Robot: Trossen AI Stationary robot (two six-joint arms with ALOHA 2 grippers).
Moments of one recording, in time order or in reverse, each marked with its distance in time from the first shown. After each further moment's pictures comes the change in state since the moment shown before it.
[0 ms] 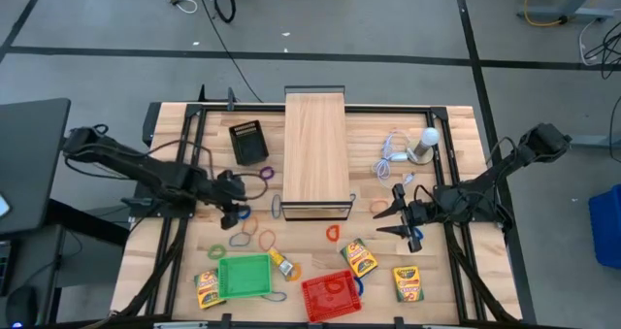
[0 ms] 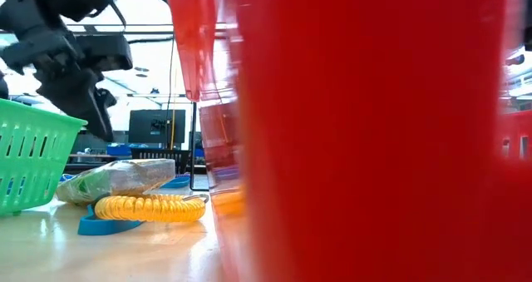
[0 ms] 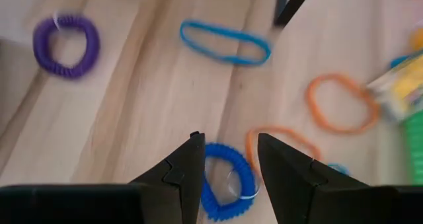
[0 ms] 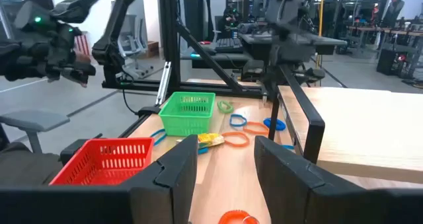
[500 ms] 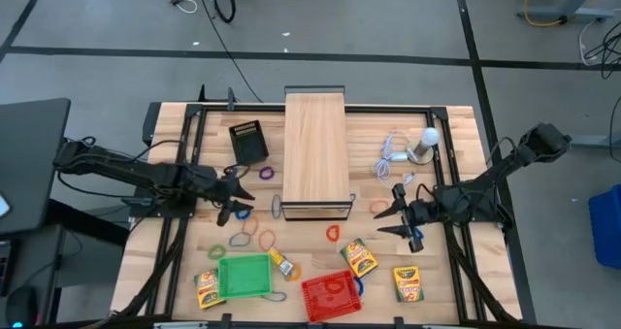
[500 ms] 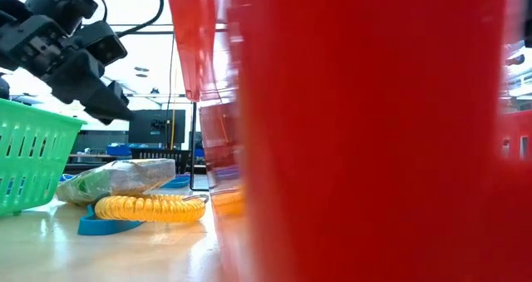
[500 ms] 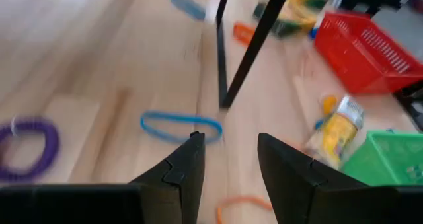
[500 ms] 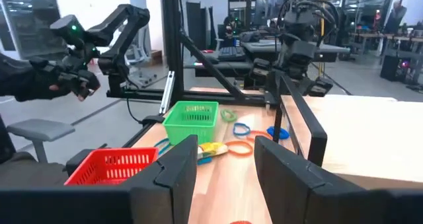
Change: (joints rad) left arm 0.125 -0.313 -0.255 0.413 0.184 0.190; right arm 0.000 0.000 -0.001 0.034 -0.011 0.000
